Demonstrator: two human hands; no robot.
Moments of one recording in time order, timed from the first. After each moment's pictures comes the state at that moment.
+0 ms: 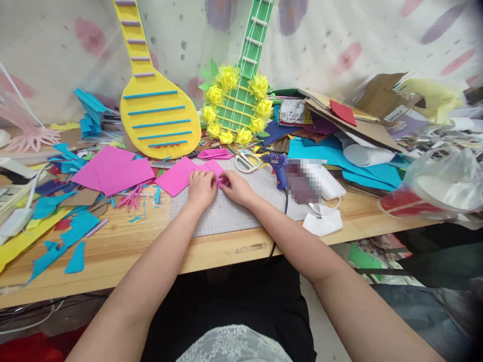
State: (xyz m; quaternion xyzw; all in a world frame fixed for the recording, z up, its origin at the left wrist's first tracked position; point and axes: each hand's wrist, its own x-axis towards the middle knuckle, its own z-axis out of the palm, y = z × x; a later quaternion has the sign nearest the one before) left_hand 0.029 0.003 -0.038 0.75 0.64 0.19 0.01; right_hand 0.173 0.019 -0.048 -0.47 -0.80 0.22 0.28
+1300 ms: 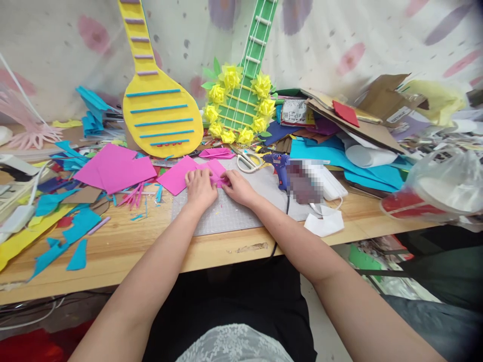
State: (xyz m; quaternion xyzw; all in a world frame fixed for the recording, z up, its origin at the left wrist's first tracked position) left_hand 0.028 -0.003 -0.042 0.69 0.69 0.20 -0.01; right_hand 0.173 0.020 -0.052 -0.47 -0.82 0.20 0.26
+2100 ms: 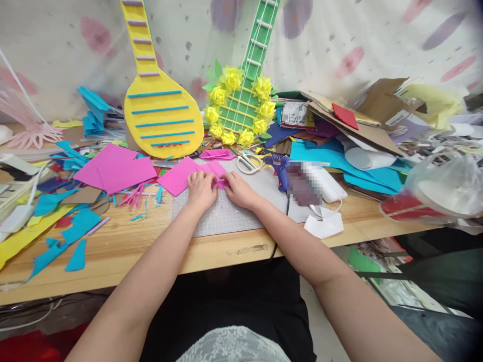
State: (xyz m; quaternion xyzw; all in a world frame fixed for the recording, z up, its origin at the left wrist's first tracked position) left_hand 0.025 -0.004 -0.043 0.72 0.66 0.21 0.02; right_hand 0.175 0.016 -0.051 -0.44 -0.85 0.18 0.24
